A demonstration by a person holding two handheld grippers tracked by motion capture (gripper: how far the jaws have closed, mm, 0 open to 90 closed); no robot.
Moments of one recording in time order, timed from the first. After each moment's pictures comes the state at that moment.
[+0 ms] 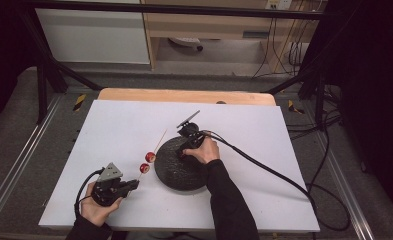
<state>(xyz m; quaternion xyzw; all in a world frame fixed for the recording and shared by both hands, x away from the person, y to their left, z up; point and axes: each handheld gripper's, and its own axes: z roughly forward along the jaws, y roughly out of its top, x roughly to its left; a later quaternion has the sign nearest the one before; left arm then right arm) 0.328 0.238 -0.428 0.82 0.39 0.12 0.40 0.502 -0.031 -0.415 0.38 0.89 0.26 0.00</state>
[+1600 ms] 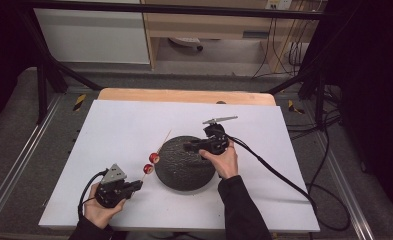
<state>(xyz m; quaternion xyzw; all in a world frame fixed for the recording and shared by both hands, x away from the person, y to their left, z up) 0.322 0.225 -0.425 0.82 0.39 0.12 0.40 0.446 -0.092 -0.369 0.43 0.78 0.46 -0.02</state>
